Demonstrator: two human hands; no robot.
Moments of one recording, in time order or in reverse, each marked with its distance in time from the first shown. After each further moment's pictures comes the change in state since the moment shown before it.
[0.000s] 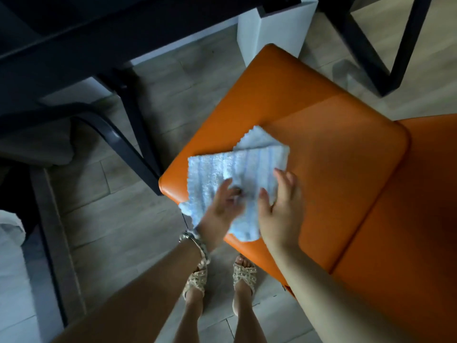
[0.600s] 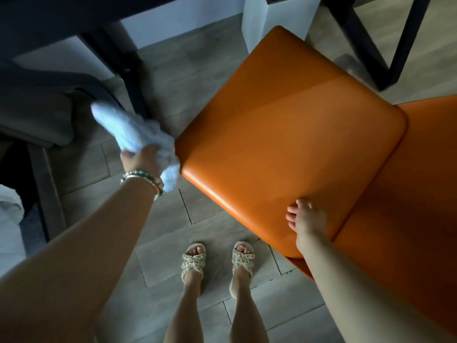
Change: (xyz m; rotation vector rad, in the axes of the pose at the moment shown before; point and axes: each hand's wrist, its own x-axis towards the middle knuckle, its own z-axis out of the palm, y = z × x) left_hand 0.040 -0.029 -0.139 -0.314 0.686 -0.236; right_hand -0.030 0.053 -0.022 0.553 -0.202 1.064
